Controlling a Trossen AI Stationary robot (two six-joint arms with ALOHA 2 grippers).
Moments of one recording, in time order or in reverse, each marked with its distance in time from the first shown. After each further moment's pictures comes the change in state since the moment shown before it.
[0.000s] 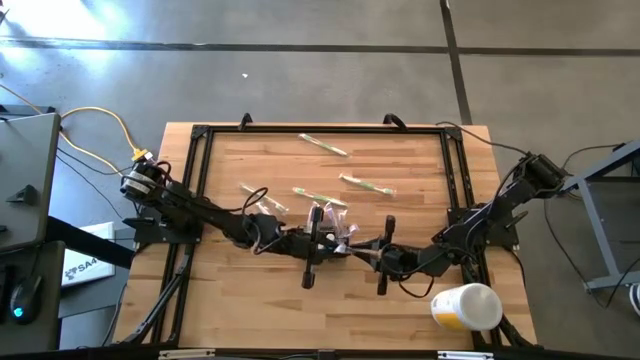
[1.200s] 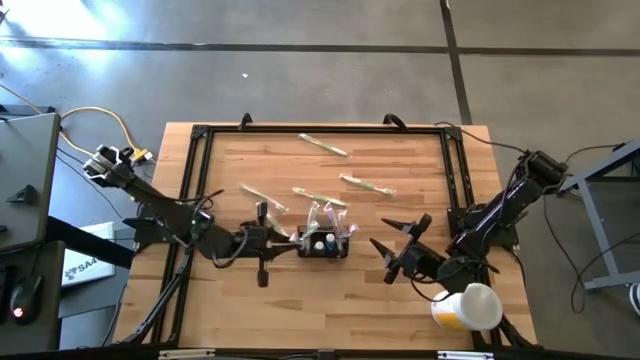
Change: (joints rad) left arm -0.224 -0.425 -0.072 -0.684 -0.477 -0.349; right arm 0.155 -0.041 -0.001 -0.055 0.583 0.003
